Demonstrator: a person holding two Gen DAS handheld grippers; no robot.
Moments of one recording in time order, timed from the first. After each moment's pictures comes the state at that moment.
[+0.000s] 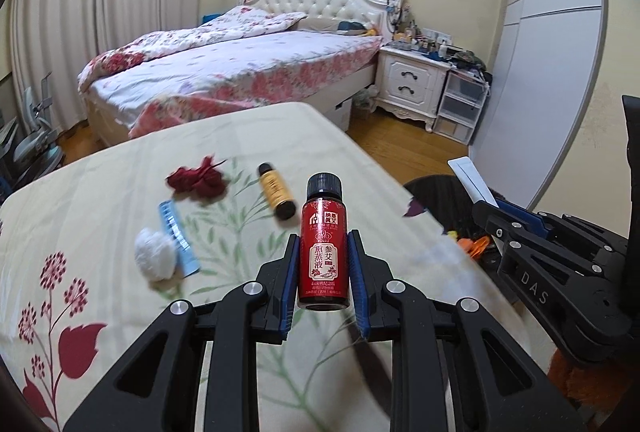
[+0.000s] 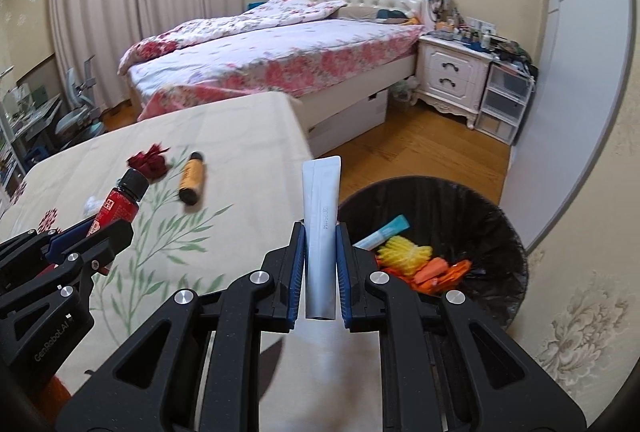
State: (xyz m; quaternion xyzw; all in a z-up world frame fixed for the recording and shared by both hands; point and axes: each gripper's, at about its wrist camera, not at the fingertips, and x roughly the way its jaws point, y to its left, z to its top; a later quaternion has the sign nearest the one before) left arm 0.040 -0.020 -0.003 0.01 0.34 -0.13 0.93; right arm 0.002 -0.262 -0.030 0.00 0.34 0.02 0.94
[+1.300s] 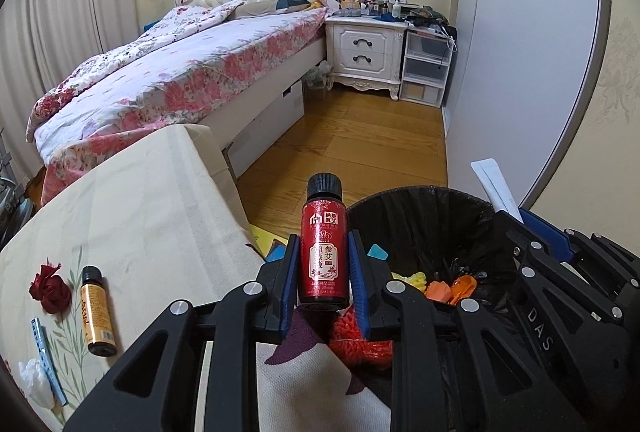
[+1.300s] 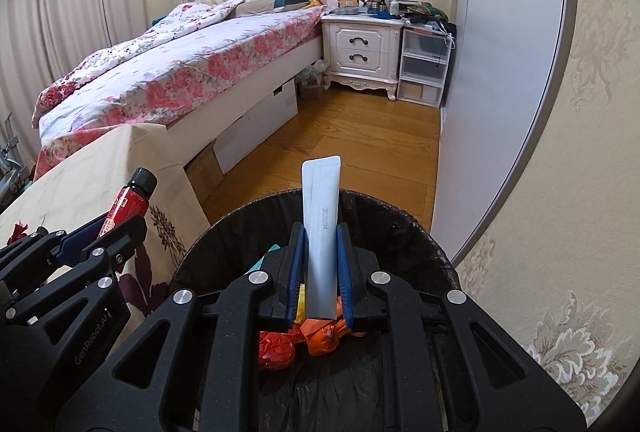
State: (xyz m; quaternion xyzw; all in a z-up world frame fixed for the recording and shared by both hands) left arm 0.152 -0.167 -0.042 0.09 0.37 -0.18 0.91; right arm 0.079 -0.375 -0.074 0.07 0.35 -0.11 0.93
